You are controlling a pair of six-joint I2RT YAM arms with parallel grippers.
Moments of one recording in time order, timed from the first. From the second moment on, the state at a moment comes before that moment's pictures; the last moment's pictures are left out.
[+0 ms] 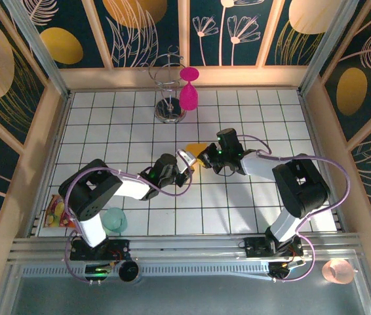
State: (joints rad) left arm -0.81 1.79 0.66 0.60 0.01 0.05; right arm 0.52 1.67 0.82 0.06 -0.44 1.33
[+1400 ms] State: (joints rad) left arm -0.77 1.84 0.60 0.72 0.25 -0.52; right arm 0.42 1.52 0.70 0.08 -0.34 1.02
